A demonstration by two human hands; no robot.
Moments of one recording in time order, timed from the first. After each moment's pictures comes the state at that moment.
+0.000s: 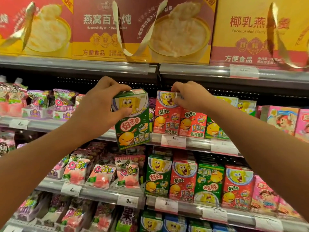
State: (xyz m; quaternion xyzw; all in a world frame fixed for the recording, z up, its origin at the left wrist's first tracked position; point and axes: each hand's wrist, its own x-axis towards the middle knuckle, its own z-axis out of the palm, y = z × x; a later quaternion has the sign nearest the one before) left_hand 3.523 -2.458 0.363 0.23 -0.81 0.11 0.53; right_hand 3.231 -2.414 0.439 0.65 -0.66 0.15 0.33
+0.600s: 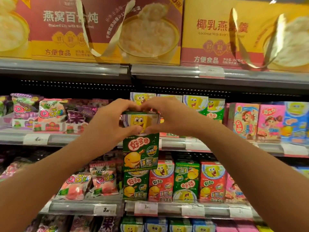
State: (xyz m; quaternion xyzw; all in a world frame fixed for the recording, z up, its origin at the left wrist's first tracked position) left_hand 3.441 -2.441 0.345 0.13 -0.86 0.01 0.50; right_hand 3.247 -2.340 0.399 0.78 -0.55 0.17 0.26
